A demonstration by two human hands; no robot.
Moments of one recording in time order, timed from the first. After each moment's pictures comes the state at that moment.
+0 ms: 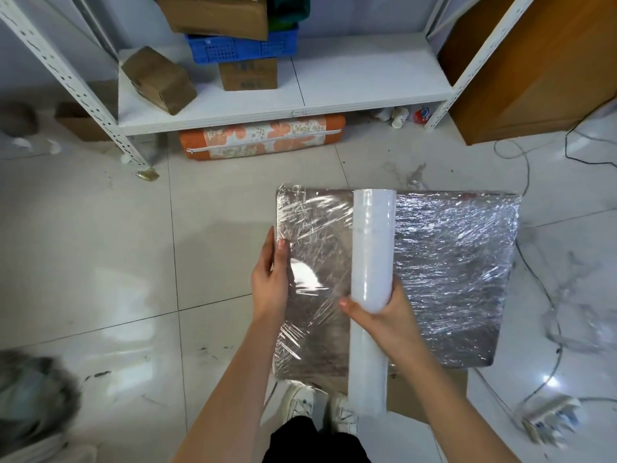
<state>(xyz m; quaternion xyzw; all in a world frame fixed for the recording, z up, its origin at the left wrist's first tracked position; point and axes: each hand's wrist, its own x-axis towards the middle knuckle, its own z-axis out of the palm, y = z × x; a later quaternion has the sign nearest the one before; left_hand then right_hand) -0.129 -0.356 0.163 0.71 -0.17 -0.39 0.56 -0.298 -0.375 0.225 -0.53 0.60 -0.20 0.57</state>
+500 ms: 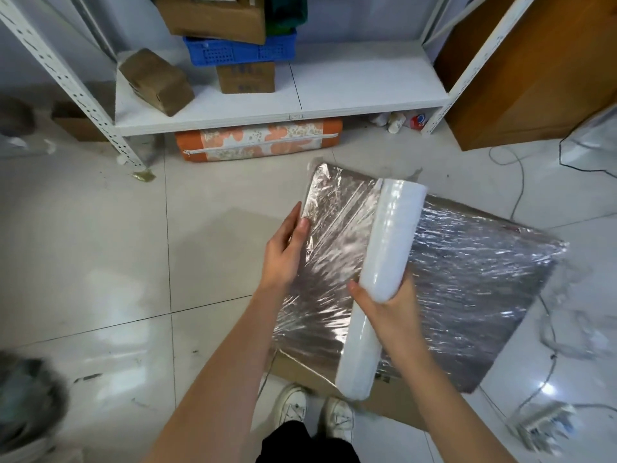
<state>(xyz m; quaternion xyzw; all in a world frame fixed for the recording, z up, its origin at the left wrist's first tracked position) -0.131 -0.397 0.171 0.66 -0.27 -0.45 0.54 -0.307 -0.387 0.217 -0.51 0.62 -0.29 0.52</state>
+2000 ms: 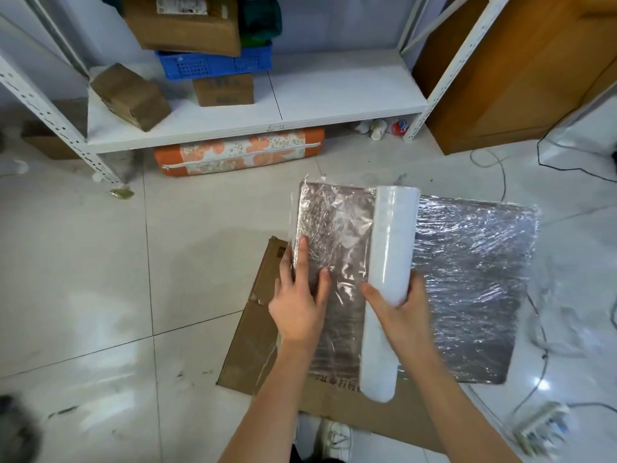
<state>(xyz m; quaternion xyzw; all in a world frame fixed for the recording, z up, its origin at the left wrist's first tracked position) -0.201 -0.394 0.153 0.81 -0.47 -0.16 0.33 -0.332 -0.421 0.220 -0.52 0.65 -0.29 0.47</state>
